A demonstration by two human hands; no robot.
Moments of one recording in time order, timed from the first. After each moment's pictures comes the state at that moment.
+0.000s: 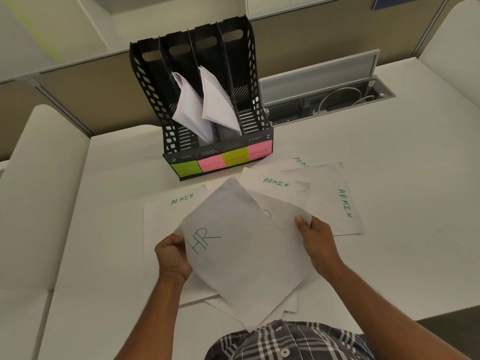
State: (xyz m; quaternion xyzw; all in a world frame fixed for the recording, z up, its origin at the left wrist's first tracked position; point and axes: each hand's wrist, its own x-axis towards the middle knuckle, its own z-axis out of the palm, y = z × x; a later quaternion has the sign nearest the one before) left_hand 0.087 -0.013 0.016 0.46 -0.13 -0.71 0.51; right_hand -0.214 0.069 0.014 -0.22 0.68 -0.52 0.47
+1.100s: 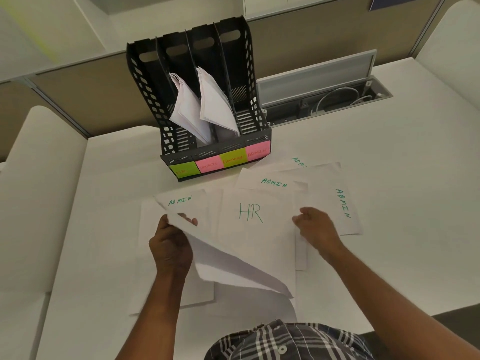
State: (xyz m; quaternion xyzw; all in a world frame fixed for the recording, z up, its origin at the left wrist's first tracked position) left_hand 0.074 -0.020 0.047 0.40 -0.18 -0.68 0.59; right_hand -0.237 0.042 0.025 -0.28 0.80 -0.31 0.44
